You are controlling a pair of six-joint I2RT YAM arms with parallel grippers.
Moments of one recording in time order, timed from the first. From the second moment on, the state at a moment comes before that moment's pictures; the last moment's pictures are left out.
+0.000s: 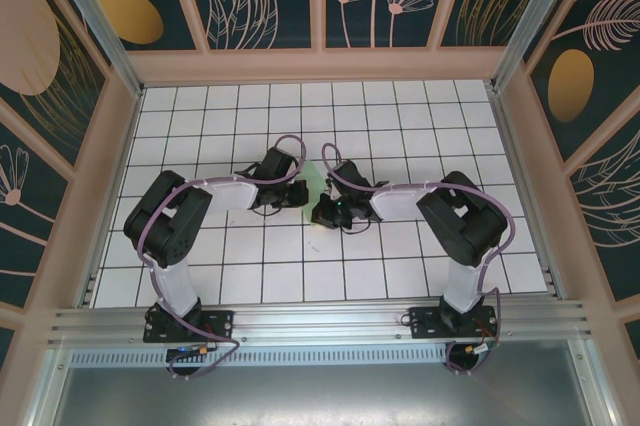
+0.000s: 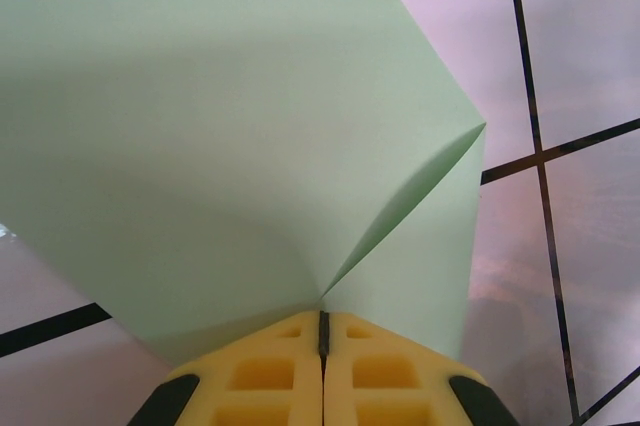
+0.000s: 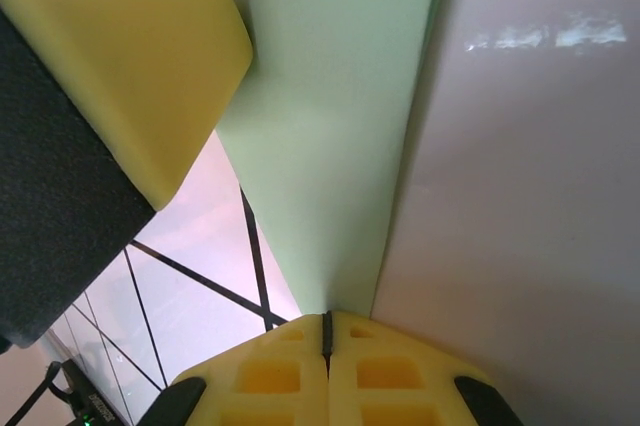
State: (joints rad) left arm -0.57 1.84 0.94 -0.07 0.26 -0.56; right arm 0.75 1.84 0.91 -0.05 -0.44 0.93
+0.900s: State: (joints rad) left arm -0.57 1.79 0.96 -0.15 0.25 -0.58; right arm 0.74 1.75 0.92 -0.12 -0.39 0.88
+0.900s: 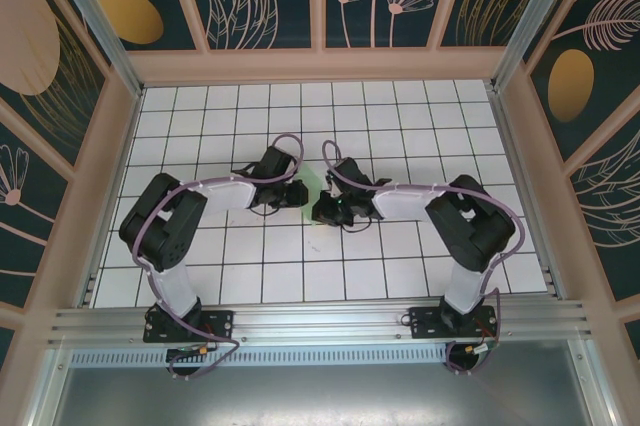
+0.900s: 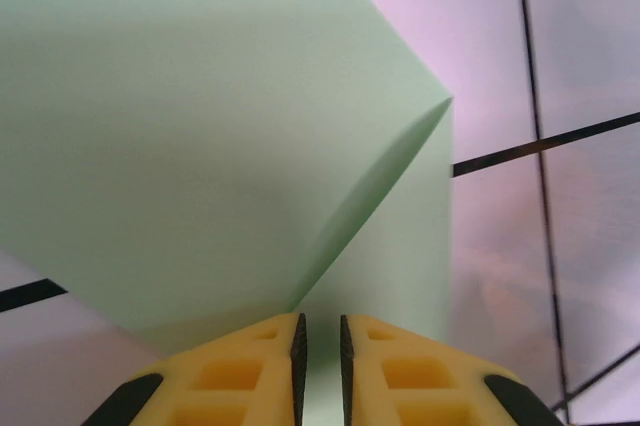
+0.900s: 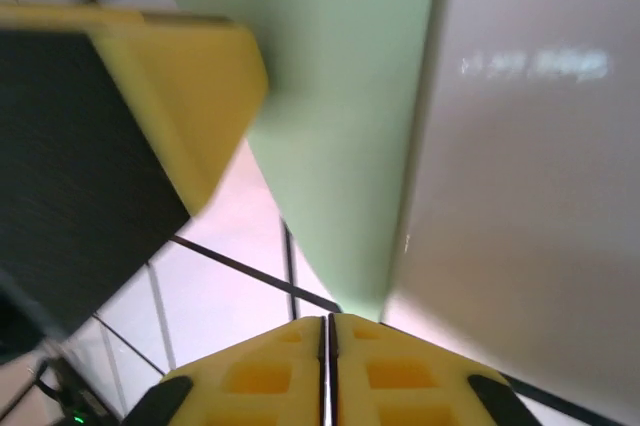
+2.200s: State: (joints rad) left arm -0.57 1.81 0.94 -0.17 0.28 -0.60; right arm 0.58 1.88 1.01 -0.05 -0.47 0.83
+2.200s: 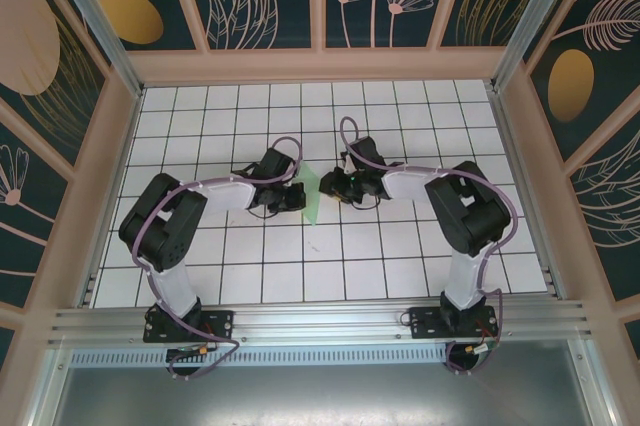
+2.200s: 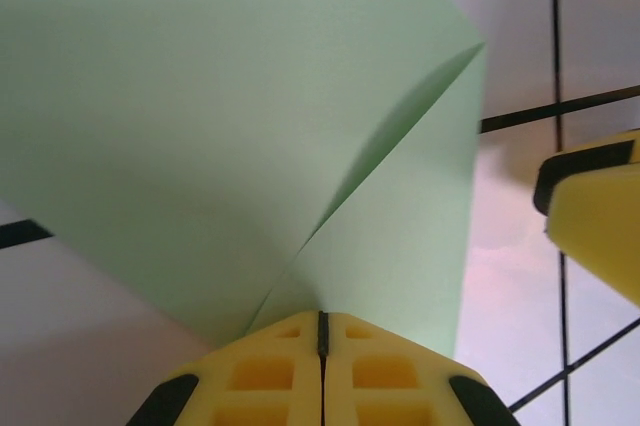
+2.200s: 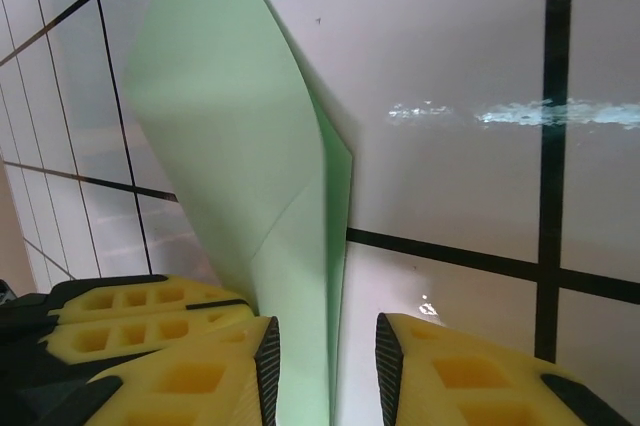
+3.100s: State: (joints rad) left arm -0.57 1.81 0.93 -0.15 0.27 -0.60; right arm 0.60 1.96 1.11 -0.04 -0.50 0.77
